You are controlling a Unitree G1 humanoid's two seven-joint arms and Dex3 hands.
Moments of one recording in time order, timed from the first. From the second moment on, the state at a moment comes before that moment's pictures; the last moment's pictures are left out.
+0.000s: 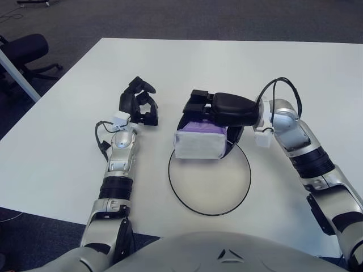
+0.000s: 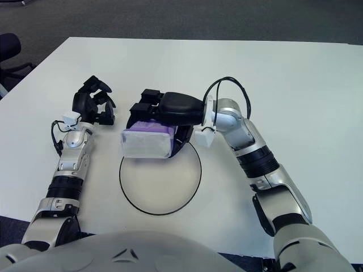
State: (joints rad) left arm -0.26 0.06 0.09 0.27 -0.01 -0.28 0.07; right arm -0.56 -0.46 0.34 0.05 -0.27 -0.79 0.67
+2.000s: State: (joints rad) left arm -0.24 0.05 0.11 0.24 -0.11 -0.20 -0.04; right arm -0.55 -0.74 0.19 -0.21 -0.15 -0.63 0.76
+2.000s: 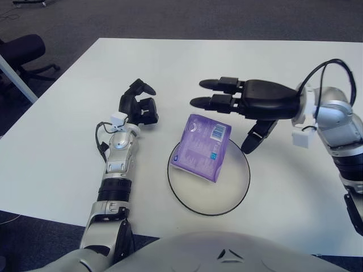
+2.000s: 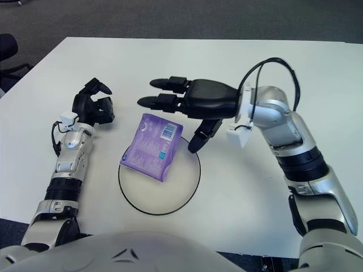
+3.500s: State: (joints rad) left arm -0.24 0.06 0.12 0.24 -0.13 -0.20 -0.06; right arm -0.35 -0.40 -0.02 0.07 -0.31 -0.20 0.13
